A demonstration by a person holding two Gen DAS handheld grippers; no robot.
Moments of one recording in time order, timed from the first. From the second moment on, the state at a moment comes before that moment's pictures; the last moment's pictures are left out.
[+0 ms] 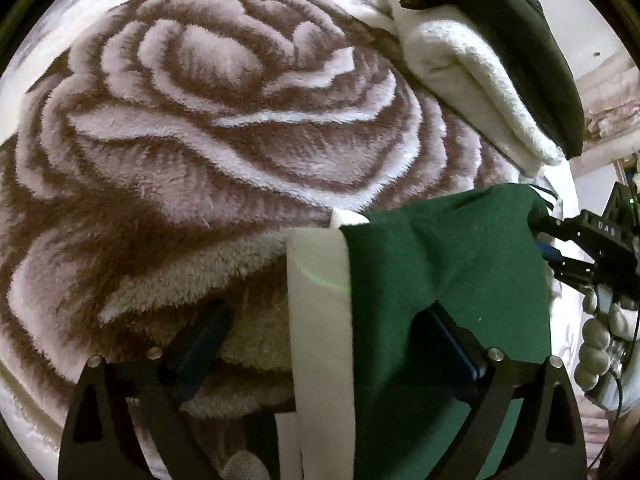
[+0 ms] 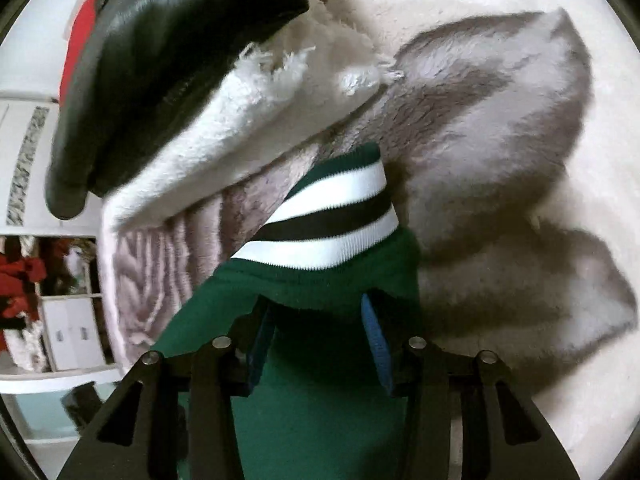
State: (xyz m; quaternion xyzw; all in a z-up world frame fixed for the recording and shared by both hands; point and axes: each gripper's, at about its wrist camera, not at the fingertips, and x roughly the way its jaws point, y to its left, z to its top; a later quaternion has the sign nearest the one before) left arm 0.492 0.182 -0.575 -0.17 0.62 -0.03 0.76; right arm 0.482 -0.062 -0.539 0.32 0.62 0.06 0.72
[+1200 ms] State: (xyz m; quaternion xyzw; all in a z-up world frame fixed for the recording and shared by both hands) left arm 0.235 0.198 -0.481 -0.30 0.61 -0.11 0.72; right arm 0.027 -0.100 -0.514 0.40 0.71 0.12 0.56
